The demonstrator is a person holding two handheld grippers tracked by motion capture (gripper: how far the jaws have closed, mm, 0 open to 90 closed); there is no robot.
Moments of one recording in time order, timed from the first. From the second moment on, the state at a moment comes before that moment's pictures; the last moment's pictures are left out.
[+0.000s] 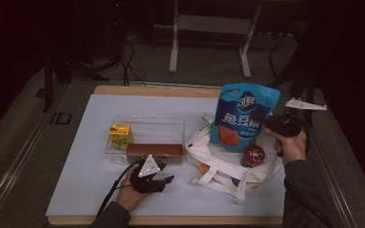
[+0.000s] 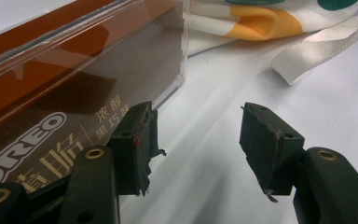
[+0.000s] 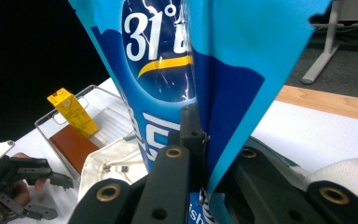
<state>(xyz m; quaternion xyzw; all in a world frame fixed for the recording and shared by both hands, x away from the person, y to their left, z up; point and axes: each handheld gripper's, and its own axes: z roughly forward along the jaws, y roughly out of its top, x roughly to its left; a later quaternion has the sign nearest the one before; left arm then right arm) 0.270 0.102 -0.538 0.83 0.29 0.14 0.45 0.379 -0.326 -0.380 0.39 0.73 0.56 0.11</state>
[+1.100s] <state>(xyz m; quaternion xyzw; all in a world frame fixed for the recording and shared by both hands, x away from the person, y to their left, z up) 0.270 0.101 -0.538 0.84 0.29 0.14 0.45 0.374 -0.299 -0.344 0.35 0.73 0.58 0.08</state>
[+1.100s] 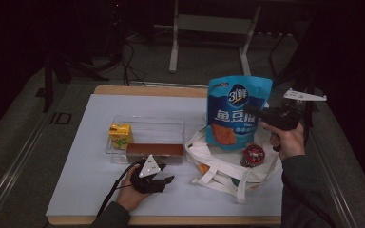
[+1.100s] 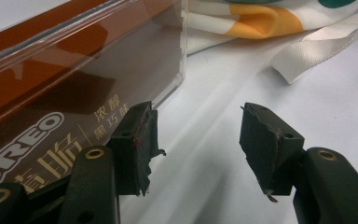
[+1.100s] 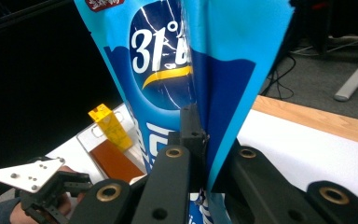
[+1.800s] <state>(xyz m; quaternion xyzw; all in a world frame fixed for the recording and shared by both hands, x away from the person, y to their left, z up) 0.269 0.101 -0.538 0.84 0.29 0.14 0.45 0.377 -0.244 -0.330 0.32 0.73 0.60 0.05</state>
